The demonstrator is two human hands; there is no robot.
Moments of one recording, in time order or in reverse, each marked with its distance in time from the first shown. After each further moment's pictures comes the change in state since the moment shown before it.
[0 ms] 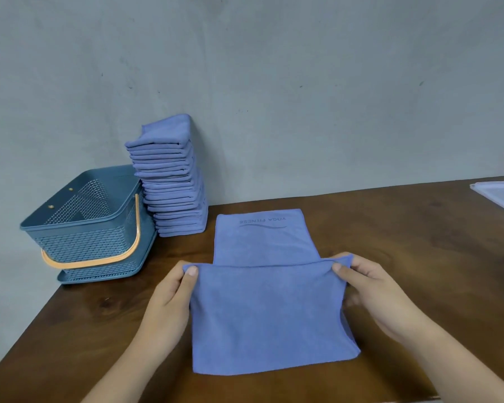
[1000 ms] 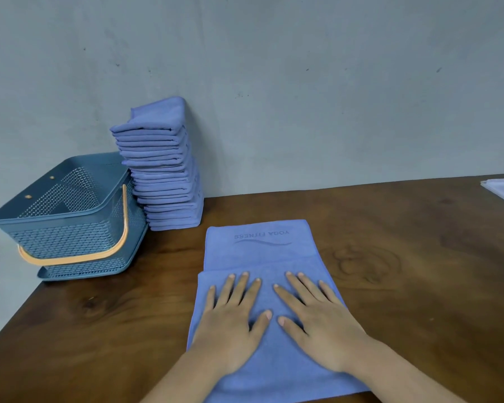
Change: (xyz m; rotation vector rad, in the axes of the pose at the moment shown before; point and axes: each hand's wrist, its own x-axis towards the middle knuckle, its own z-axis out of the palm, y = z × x) left_hand 0.015 -0.079 0.096 1.041 -0.437 0.058; right_hand 0.035 0.088 0.057 -1.334 -0.281 -0.211
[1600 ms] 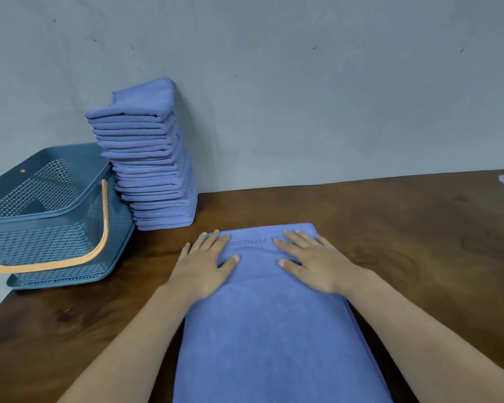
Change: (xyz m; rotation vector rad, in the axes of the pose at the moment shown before) left_hand 0.125 -0.086 -0.032 -0.050 0.006 -0.121; right_hand 0.128 0.070 -0.030 0.070 -0.059 0.031
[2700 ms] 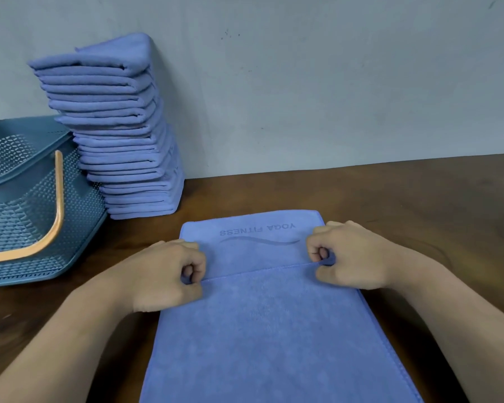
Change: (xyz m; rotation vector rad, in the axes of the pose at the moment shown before) left_hand -0.032 -0.021 -0.042 -0.018 -0.148 0.307; right_hand -0.024 0.019 -0.025 0.023 0.050 -0.105
